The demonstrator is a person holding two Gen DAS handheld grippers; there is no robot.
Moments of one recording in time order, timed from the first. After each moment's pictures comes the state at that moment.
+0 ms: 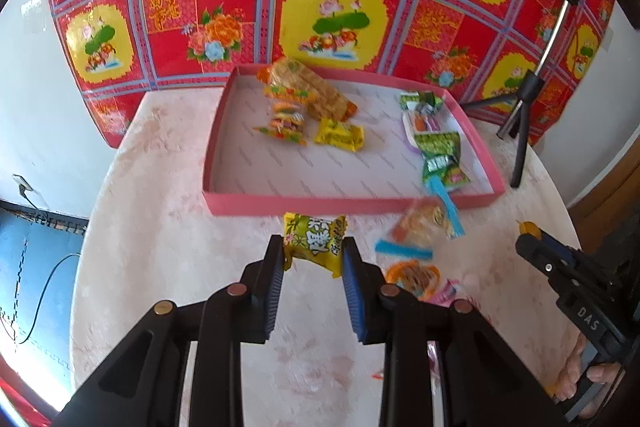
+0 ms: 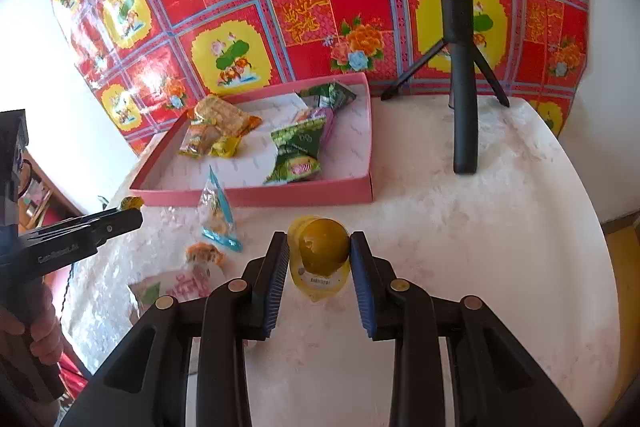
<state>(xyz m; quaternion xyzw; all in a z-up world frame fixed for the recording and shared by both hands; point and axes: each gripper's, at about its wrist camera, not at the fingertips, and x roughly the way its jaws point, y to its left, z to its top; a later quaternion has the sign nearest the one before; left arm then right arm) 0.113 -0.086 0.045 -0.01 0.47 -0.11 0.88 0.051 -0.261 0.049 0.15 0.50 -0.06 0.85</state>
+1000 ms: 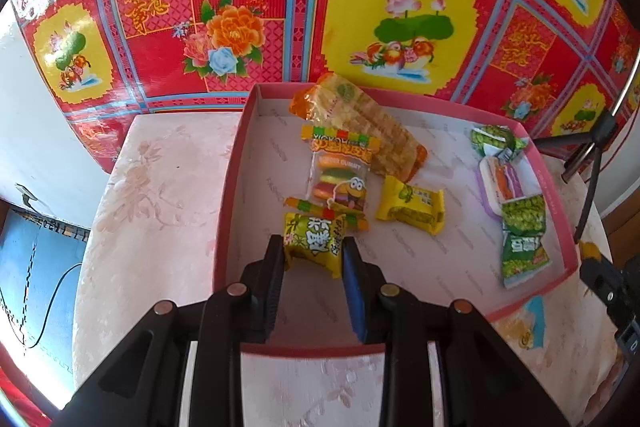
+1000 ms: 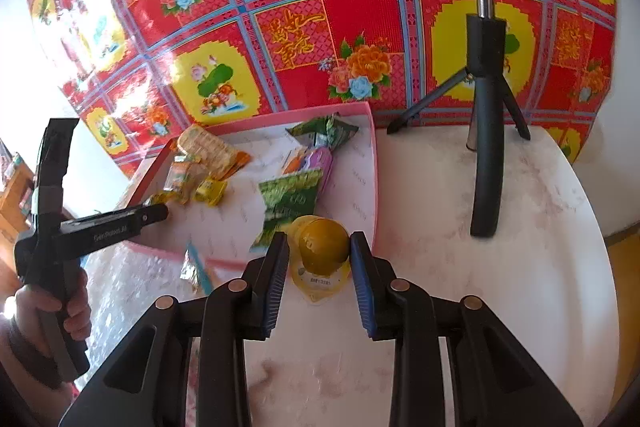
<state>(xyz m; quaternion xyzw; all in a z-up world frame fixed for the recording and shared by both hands) 0.212 -0.077 0.008 -0.01 0.49 -0.07 0.87 0.108 -0.279 0.040 0.15 0.50 -0.06 0.85</state>
